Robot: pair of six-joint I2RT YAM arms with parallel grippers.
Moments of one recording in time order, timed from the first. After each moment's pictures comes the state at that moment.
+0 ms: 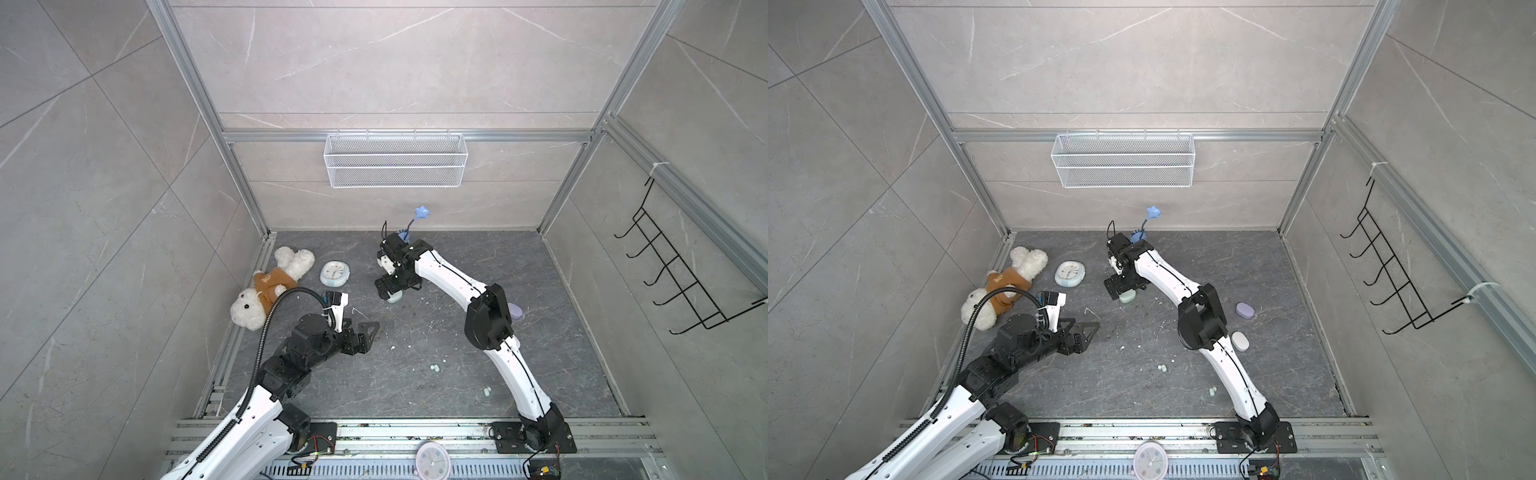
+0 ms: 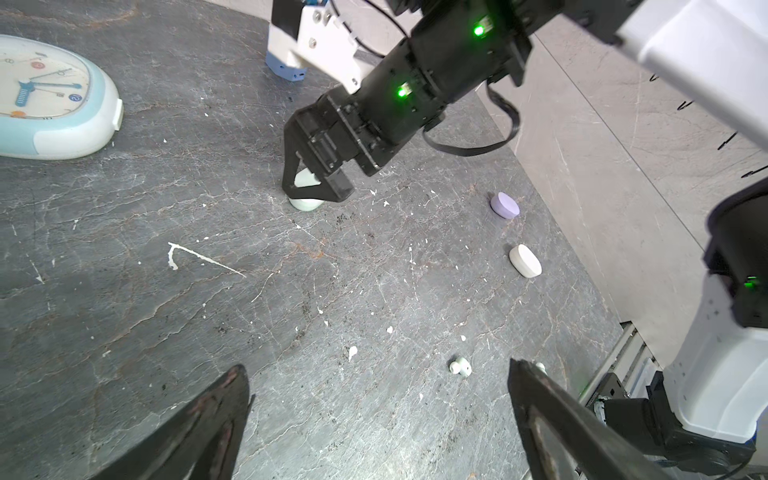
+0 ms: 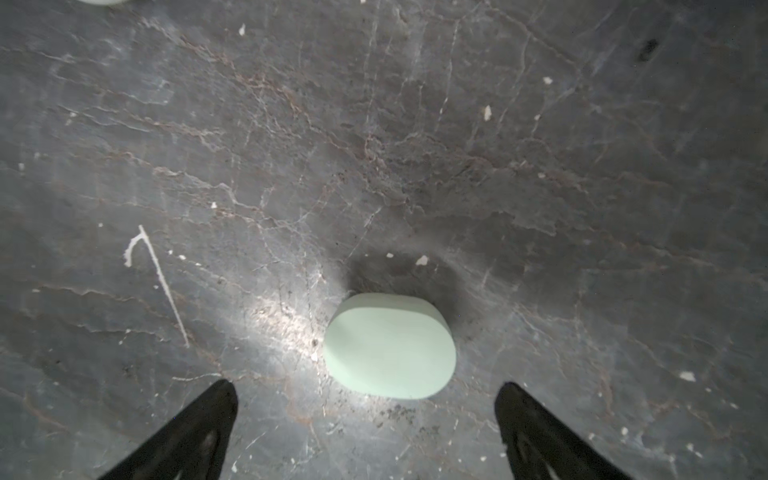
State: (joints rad) left arm -0.57 0.68 0.53 -0.31 0.19 -0.46; right arm 0.68 2.52 2.40 -1.16 -0.07 0.08
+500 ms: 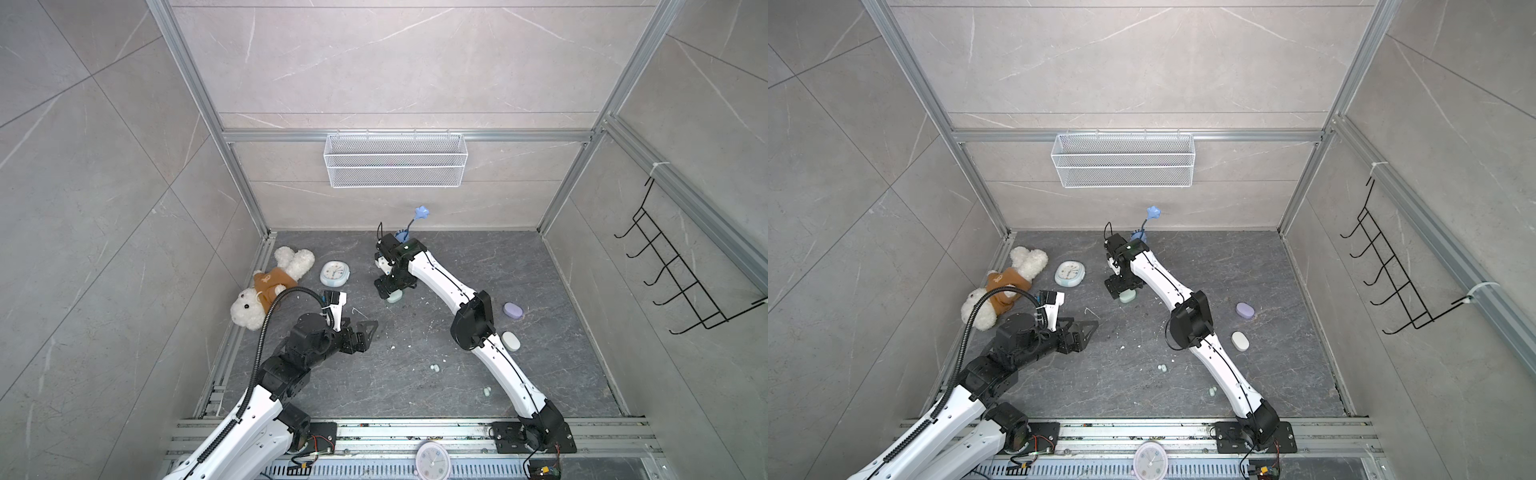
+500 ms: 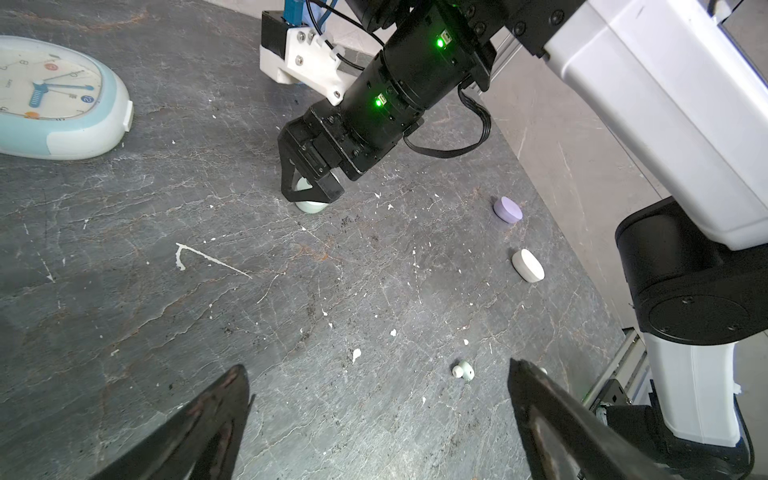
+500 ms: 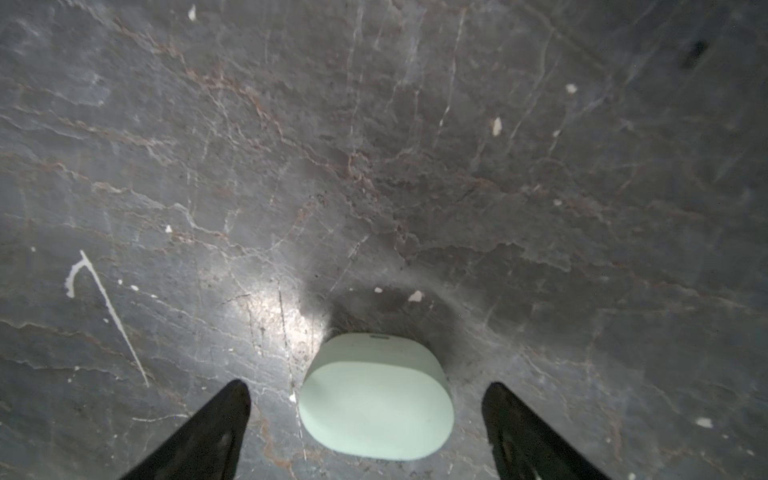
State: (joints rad) left arm -0.54 0.68 0.53 -0.31 0.20 -0.46; right arm 0.68 2.74 2.77 -1.36 -0.05 0.06
